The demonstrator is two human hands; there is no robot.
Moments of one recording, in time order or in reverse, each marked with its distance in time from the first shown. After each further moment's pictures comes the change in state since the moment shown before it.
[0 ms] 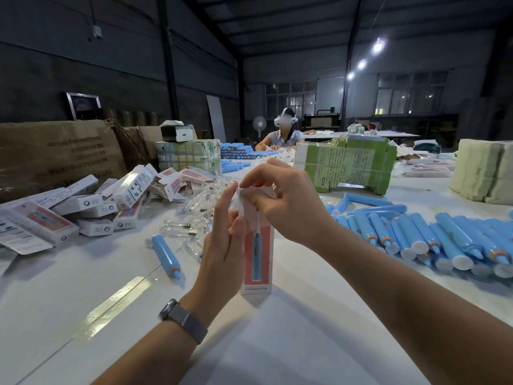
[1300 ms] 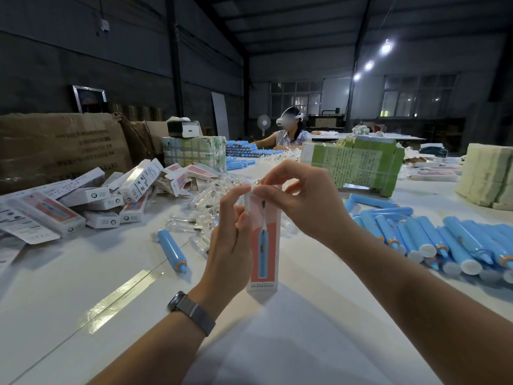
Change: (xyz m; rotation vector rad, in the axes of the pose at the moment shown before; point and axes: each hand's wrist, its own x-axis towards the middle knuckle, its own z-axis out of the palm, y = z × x) left_hand 0.004 0.003 -0.002 -0.020 0.024 0.028; right_hand -0.002 0.014 -0.005 0.000 0.045 -0.011
